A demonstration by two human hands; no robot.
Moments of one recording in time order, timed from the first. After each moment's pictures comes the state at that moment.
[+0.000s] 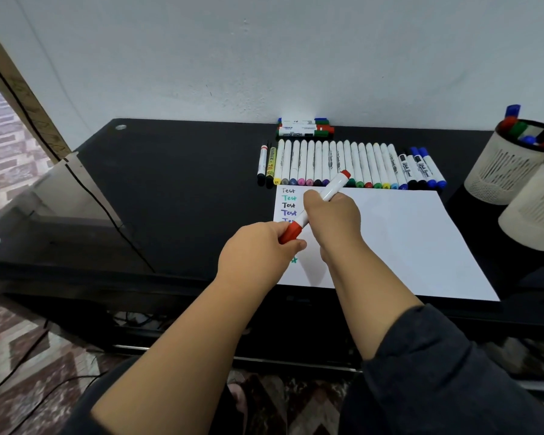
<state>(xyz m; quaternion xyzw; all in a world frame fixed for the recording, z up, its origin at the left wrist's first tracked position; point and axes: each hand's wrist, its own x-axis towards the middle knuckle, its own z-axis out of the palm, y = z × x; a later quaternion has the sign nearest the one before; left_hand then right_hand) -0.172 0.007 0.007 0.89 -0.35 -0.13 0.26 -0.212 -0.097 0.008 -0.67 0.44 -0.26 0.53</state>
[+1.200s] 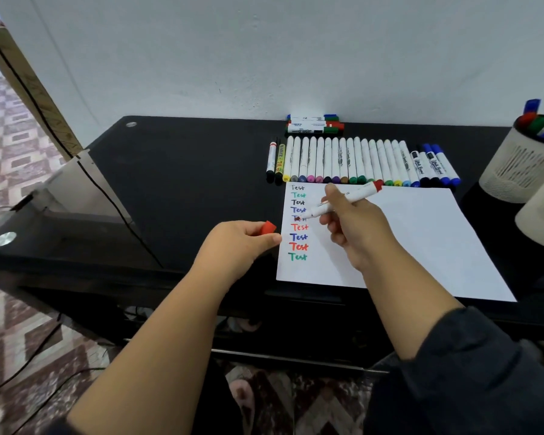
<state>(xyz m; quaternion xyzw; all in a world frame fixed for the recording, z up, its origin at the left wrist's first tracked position) -0.148 0.035 0.012 0.86 -0.19 -0.25 0.40 -0.231 -0.114 -0.001 -0.58 0.40 -0.23 0.67</state>
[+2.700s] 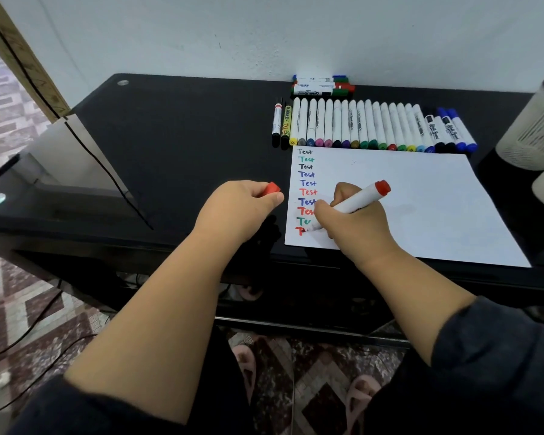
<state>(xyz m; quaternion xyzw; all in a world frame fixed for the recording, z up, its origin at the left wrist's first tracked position) -0.139 0.039 0.001 0.88 -0.25 -0.20 0.35 -0.248 -0.080 -0.027 -0.79 0.33 -0.22 0.47</state>
